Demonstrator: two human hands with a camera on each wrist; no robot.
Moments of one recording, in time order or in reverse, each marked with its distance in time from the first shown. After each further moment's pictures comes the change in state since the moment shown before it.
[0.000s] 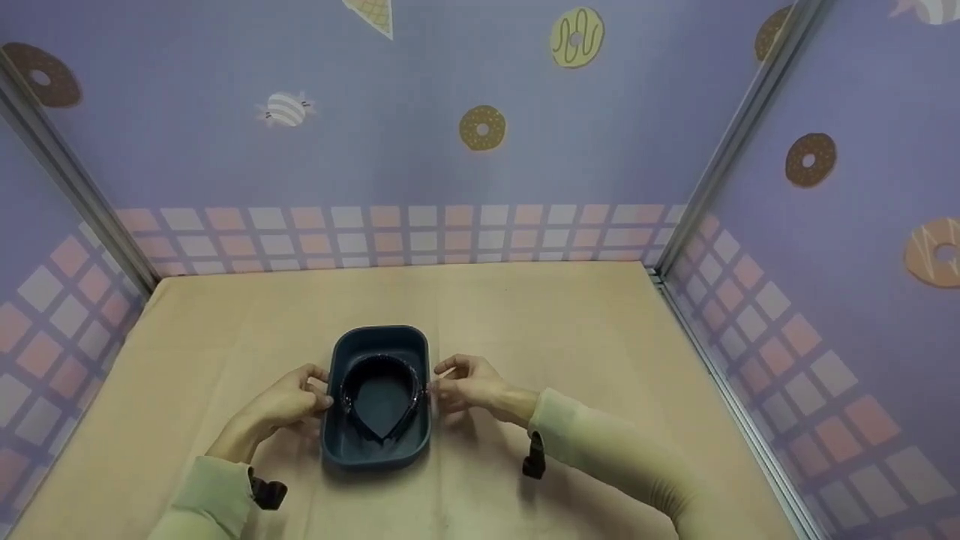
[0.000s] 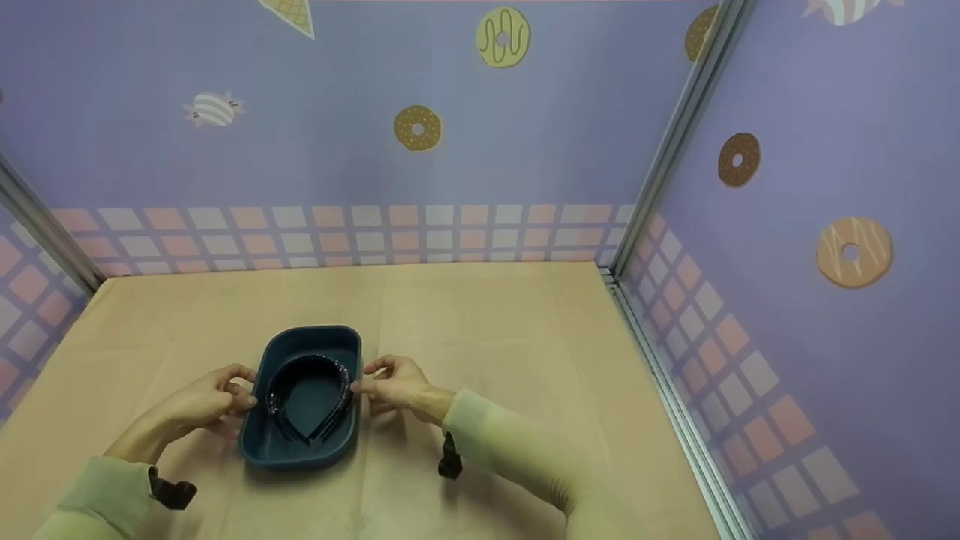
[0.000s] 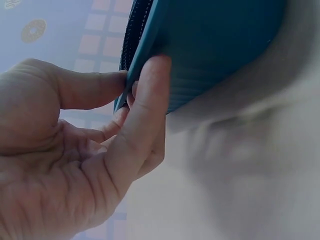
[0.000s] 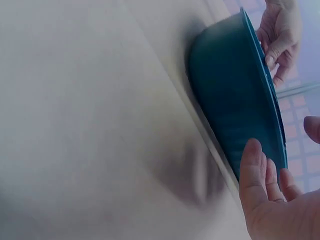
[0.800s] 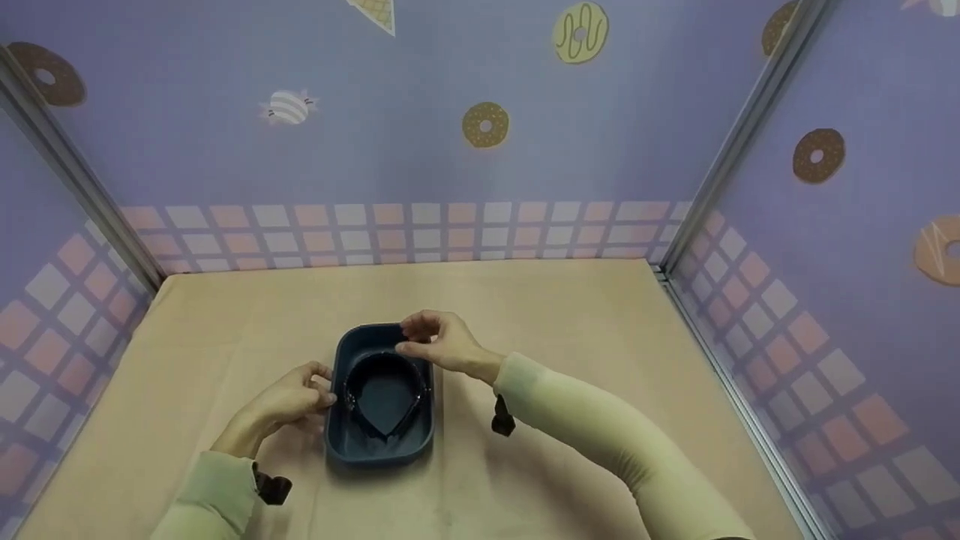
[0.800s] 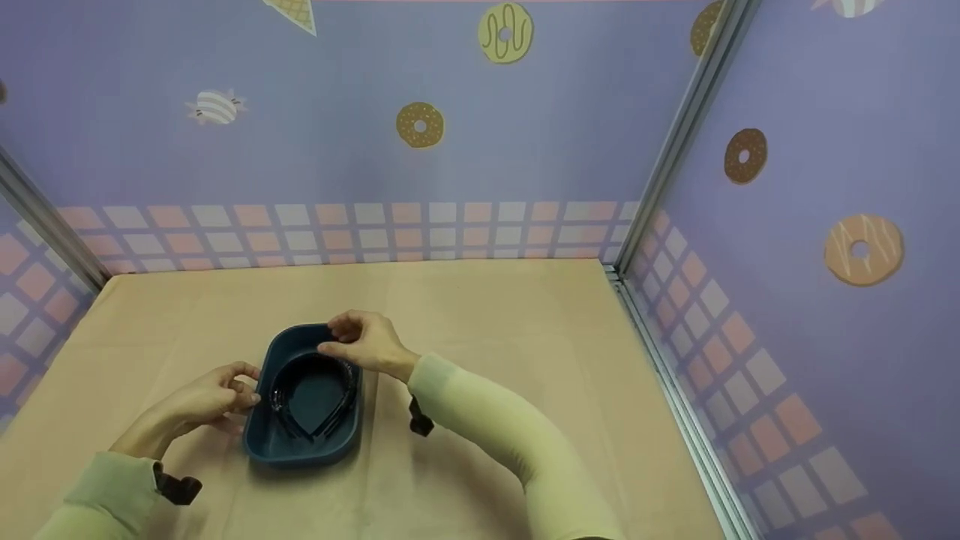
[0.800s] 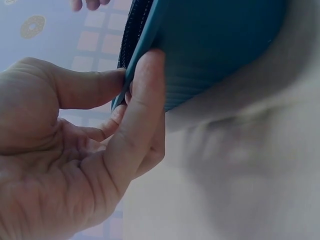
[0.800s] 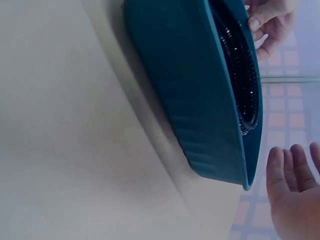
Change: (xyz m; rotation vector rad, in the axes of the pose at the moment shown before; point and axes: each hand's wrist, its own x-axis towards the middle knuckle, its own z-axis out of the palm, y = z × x) left_hand 0.002 -0.005 -0.004 -0.013 -0.023 -0.001; right_hand 0.048 -0.052 0.017 -0.251 -0.020 -0.377
